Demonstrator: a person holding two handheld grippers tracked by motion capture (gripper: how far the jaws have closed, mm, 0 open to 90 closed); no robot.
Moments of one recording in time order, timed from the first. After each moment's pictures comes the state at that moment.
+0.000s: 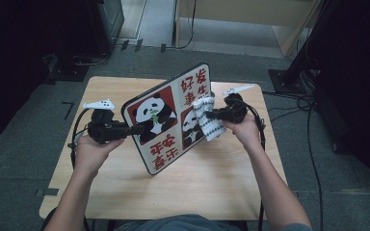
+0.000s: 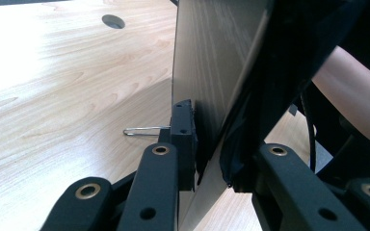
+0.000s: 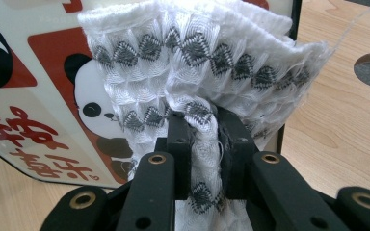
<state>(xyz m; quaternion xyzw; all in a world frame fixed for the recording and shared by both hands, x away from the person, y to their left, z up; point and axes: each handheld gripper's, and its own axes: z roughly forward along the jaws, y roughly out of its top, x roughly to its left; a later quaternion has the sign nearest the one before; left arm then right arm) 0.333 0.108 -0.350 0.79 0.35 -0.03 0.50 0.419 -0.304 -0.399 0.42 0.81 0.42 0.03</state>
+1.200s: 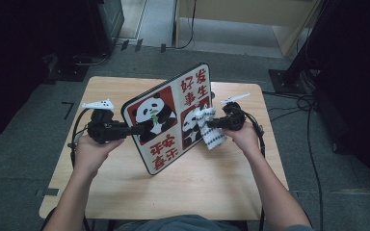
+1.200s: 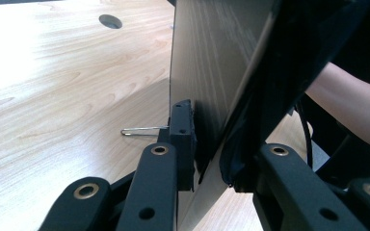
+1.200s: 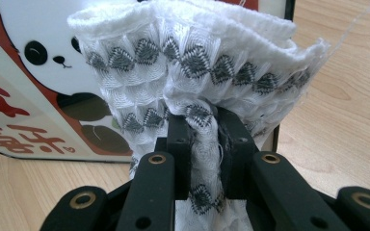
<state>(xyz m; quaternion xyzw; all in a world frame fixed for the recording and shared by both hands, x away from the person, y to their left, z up) 0.334 0.109 -0.351 0.79 0.35 -0.04 0.50 0.417 -0.307 -0.434 0.44 0.82 0.38 0.01</state>
